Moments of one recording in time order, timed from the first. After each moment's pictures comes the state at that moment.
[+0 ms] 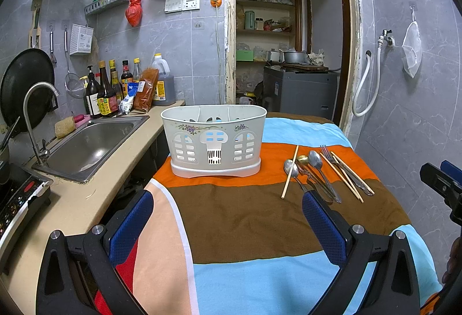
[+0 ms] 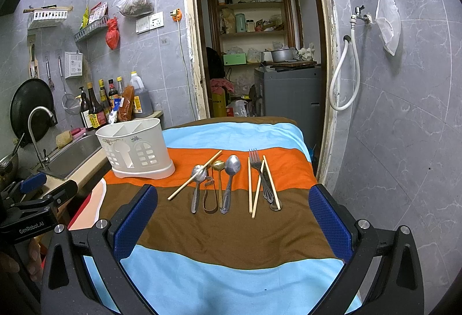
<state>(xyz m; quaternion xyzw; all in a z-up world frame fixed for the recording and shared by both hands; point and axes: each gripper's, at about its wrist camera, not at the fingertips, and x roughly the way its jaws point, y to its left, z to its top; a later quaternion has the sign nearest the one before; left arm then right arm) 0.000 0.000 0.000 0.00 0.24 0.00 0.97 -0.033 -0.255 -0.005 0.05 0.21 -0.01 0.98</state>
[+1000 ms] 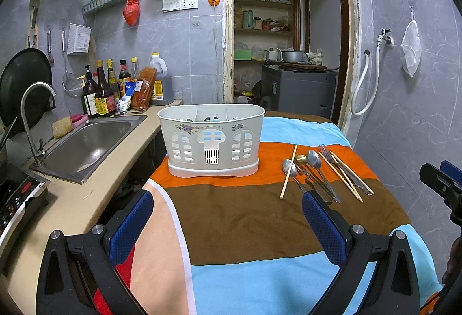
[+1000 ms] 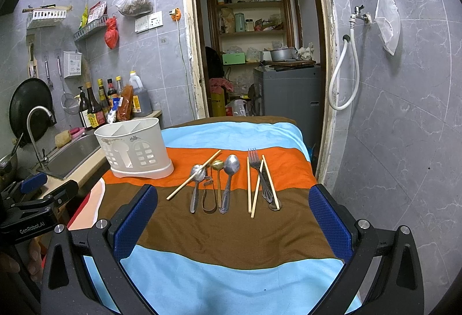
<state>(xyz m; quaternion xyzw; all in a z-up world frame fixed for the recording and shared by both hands) -0.003 0.001 0.000 0.00 0.24 0.00 0.97 -0.033 -0.254 -0.004 0.05 0.22 -0.01 0.97</state>
